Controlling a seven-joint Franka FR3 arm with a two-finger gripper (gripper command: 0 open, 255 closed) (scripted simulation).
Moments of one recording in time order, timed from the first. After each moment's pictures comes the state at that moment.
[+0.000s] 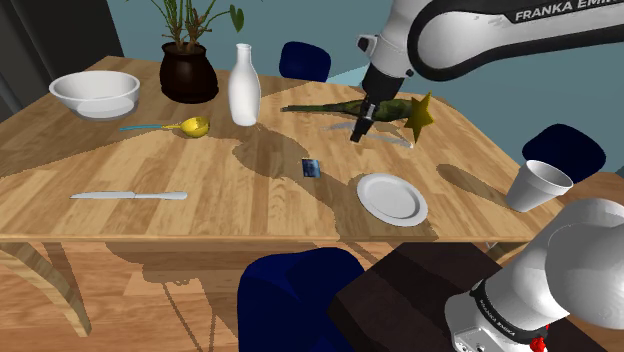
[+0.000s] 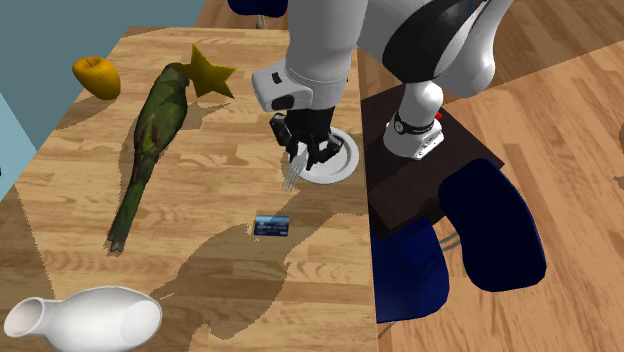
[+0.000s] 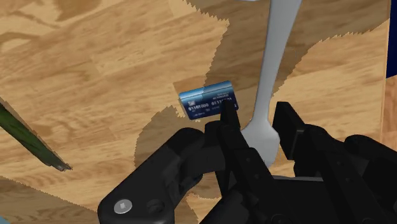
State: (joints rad) arm 0.14 -0.39 0.07 -2.41 -0.01 2.17 -0.44
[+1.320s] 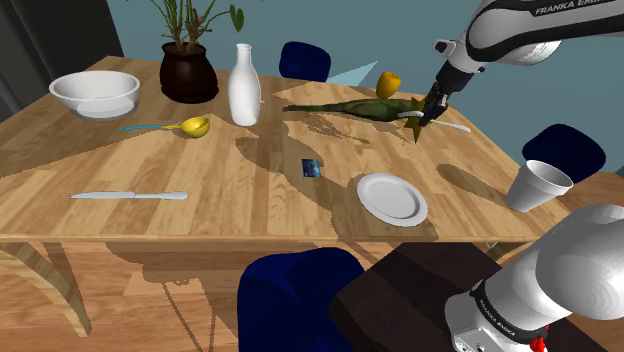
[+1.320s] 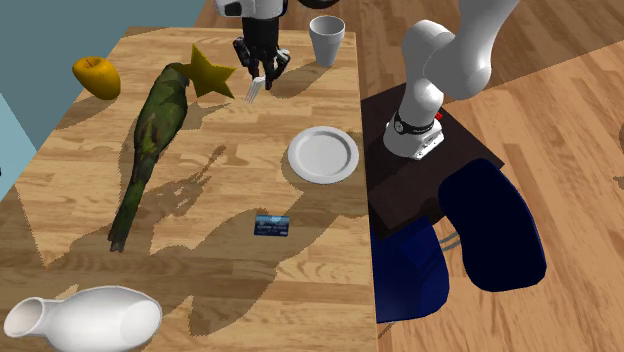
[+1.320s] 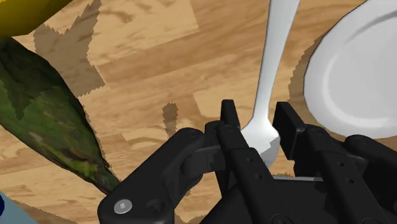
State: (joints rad) arm -0.05 -0.41 -0.33 -2.41 -0.10 2.17 -0.97
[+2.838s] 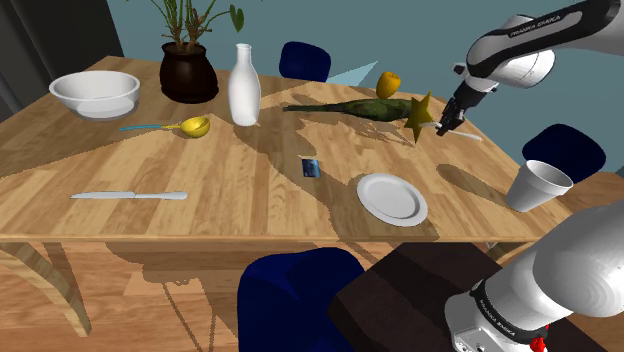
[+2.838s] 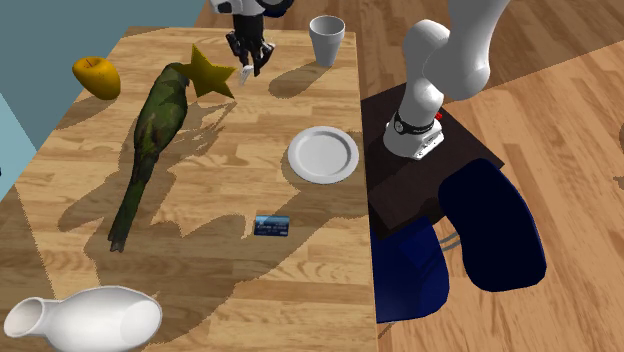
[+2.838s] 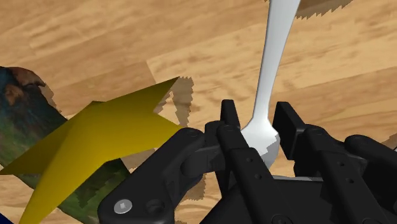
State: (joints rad) arm -0.09 -0.16 -0.57 -2.32 0.01 2.31 -1.33
